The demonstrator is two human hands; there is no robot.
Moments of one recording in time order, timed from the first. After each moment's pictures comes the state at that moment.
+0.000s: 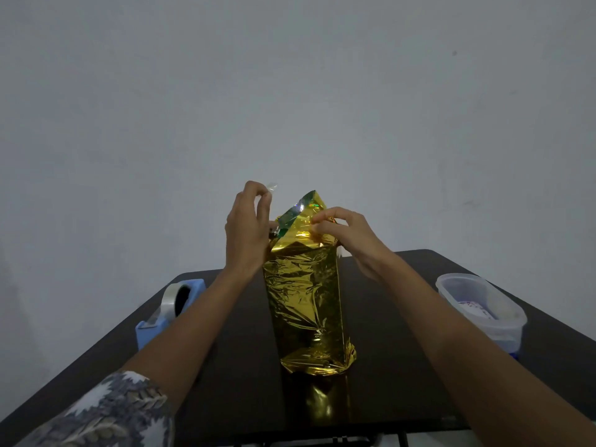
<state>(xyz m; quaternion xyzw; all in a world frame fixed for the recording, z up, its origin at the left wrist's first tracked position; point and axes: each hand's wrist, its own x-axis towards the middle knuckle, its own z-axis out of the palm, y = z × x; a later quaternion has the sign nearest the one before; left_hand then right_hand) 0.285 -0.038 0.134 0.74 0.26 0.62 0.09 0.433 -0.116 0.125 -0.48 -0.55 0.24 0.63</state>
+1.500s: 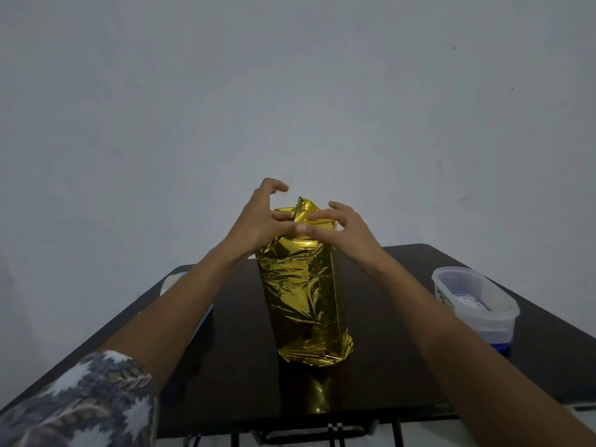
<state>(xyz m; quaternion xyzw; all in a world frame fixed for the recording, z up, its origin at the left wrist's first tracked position) 0.280 -0.046 0.148 0.83 0.27 0.42 0.27 0.424 -0.126 0.115 -0.55 -0.59 0.14 0.57</state>
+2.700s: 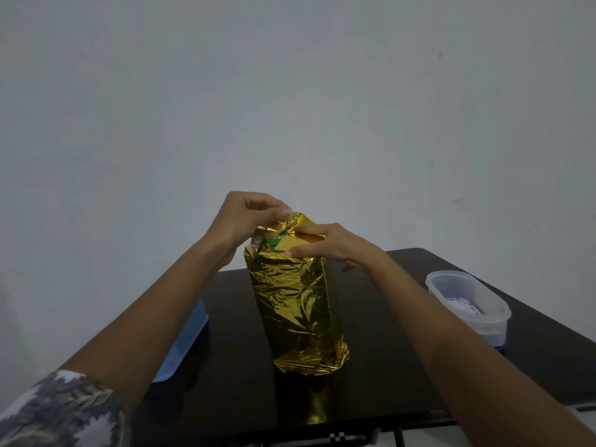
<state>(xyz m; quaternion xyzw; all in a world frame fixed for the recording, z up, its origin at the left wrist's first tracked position) 0.268 -0.069 0.173 0.77 0.26 0.45 0.37 0.416 -0.150 0.141 -0.63 -0.61 0.23 0.42</state>
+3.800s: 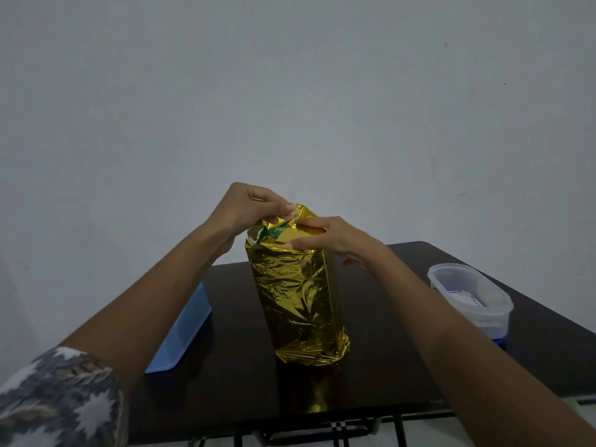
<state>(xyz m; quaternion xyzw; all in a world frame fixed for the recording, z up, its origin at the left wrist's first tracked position) 0.267 -0.070 0.178 0.80 0.30 0.40 0.32 0.421 -0.135 0.135 -0.63 -0.62 0.21 0.42</state>
